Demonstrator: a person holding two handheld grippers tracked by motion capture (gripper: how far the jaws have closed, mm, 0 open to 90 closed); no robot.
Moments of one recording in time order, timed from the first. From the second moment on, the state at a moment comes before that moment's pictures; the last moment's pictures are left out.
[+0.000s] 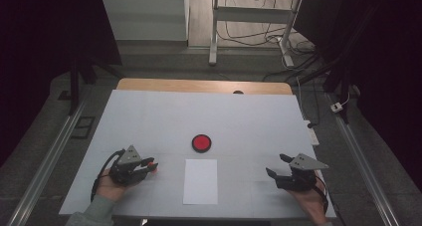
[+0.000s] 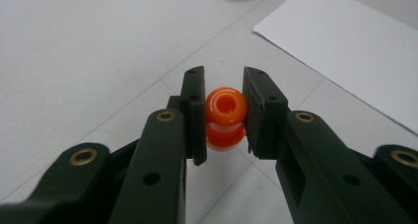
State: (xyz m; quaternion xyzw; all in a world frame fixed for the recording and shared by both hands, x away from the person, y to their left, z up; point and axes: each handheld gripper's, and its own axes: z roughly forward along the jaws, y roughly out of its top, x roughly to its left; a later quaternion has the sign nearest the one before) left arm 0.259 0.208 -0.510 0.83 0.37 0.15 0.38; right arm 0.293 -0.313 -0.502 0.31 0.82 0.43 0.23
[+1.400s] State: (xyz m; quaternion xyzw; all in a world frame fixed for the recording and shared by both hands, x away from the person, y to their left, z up) left arm 0.264 0.198 -0.474 0.80 0.36 0.16 0.46; right arm 0.293 -0.312 -0.500 0.31 0.81 0.43 0.24
